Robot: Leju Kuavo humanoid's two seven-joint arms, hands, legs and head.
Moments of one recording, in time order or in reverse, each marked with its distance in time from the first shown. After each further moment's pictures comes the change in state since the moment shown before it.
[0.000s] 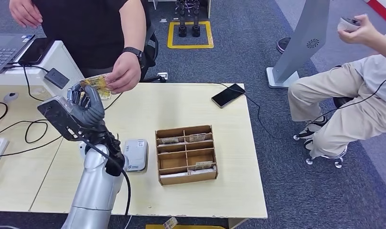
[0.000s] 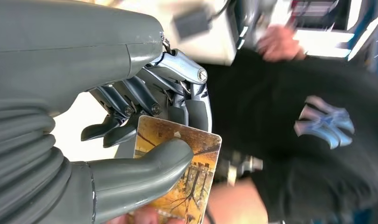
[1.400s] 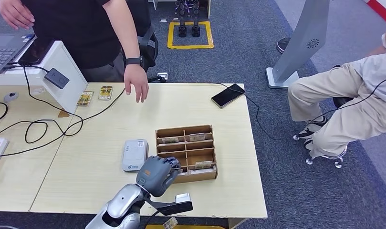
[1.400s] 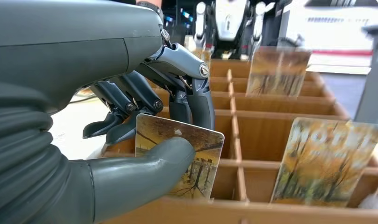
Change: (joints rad) left arm 0.286 0.239 -0.491 0.067 -1.210 -0.403 0.217; right arm 0.013 -0.013 0.000 0.000 -0.118 0.000 -0.027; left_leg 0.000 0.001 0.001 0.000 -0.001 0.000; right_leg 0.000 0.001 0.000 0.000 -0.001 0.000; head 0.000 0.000
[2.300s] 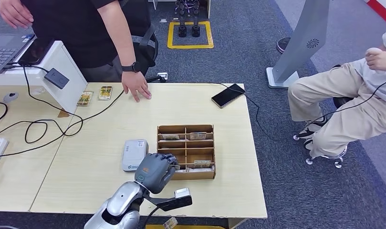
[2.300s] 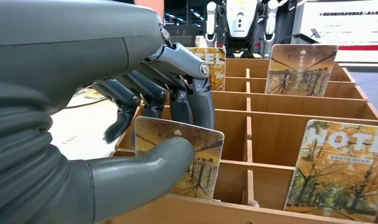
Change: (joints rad) left arm -0.017 0.006 0.000 0.001 -0.020 -0.032 0.070; right arm 0.000 0.000 0.000 -0.008 -0.008 0.000 0.011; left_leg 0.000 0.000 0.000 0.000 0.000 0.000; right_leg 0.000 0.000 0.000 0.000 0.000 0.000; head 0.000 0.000
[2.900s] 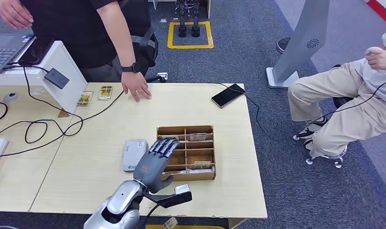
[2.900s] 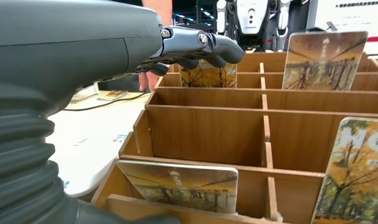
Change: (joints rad) left arm -0.010 0.001 0.000 0.000 -0.047 -0.024 0.065; right arm -0.001 0.000 0.000 -0.001 0.005 0.000 0.009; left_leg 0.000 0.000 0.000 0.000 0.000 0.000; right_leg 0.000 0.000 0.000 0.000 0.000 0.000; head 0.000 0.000
